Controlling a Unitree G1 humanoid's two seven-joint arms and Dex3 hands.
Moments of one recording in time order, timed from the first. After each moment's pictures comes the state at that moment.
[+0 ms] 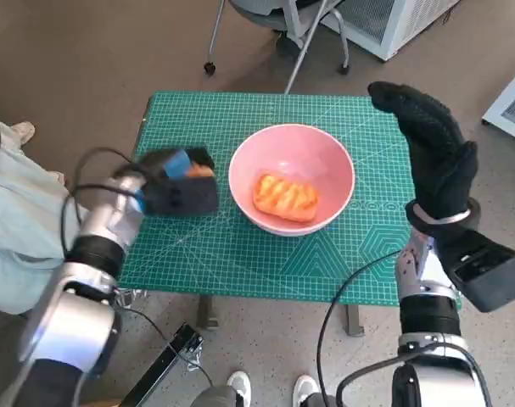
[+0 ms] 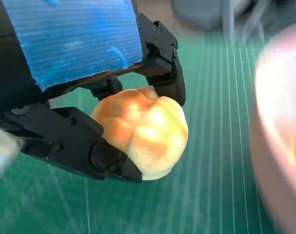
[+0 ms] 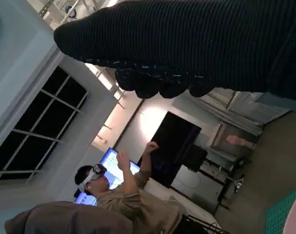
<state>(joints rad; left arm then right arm) -1.09 0.46 -0.38 1.24 0.58 -0.23 -0.15 -0.77 -0.16 -0.19 0.75 0.34 -0.98 0.57</state>
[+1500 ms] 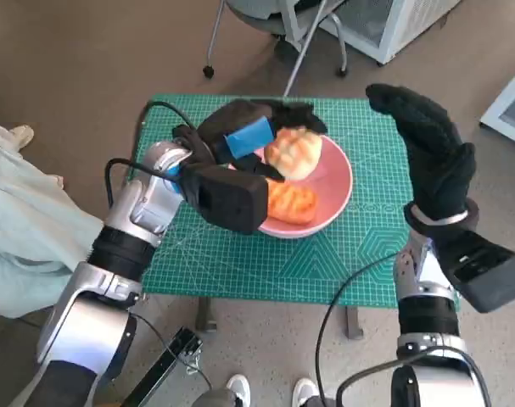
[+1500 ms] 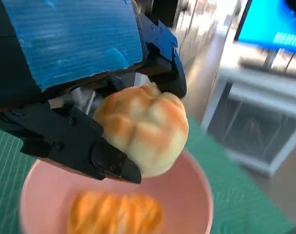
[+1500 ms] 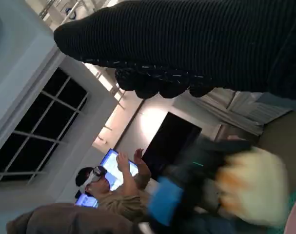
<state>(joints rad) -1.04 0.34 -0.34 0.73 0.43 -0.37 -0.38 -0.78 -0.16 -0.19 0.76 0.35 -0.98 0.58</state>
